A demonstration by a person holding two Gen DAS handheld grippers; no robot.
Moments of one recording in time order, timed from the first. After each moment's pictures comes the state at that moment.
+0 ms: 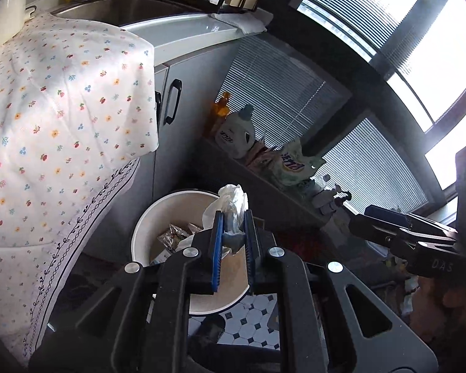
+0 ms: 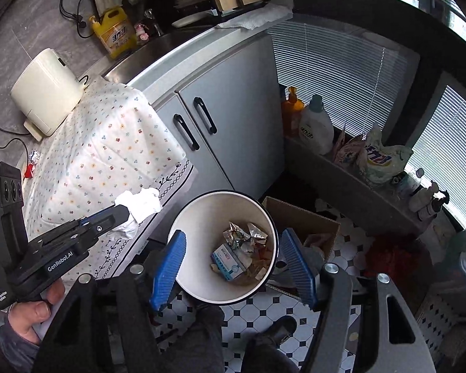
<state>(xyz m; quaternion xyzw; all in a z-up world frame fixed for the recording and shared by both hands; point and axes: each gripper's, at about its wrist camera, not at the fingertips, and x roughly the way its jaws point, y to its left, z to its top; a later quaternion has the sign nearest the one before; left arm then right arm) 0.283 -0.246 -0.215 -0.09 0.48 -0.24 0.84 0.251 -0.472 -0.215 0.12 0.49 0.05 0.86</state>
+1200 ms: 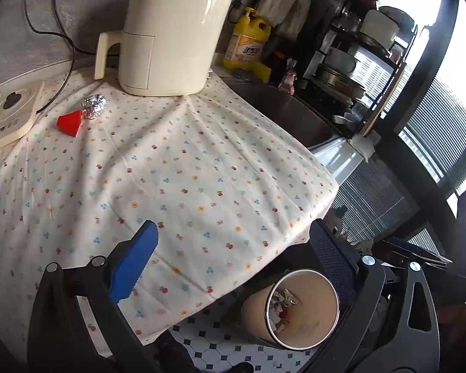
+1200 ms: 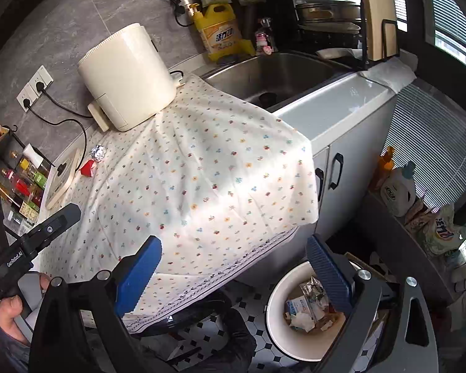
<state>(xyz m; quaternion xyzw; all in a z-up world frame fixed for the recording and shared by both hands) 0.272 0.022 -0.121 -0.17 0.37 0.00 0.91 0.332 -0.265 -0.148 0.07 0.44 0.19 0.87</state>
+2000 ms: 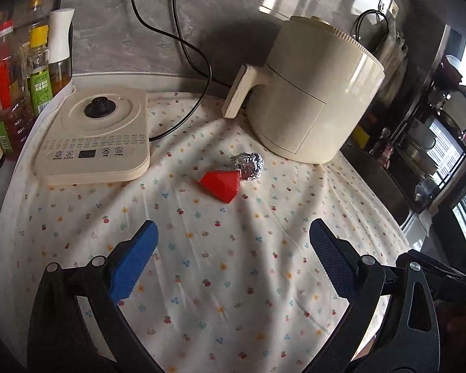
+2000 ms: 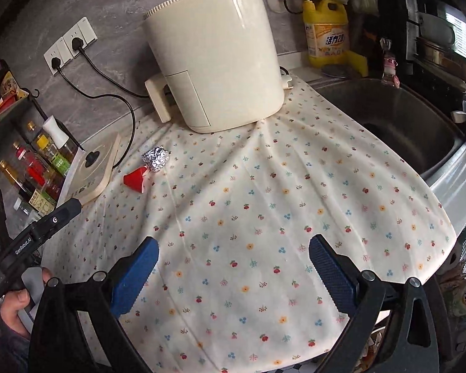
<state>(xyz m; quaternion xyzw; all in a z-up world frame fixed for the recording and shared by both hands) 0.290 0.227 -0.127 -0.22 0.33 0.14 0.91 0.404 -0.050 -0.135 0.01 0.42 0.28 0.86</state>
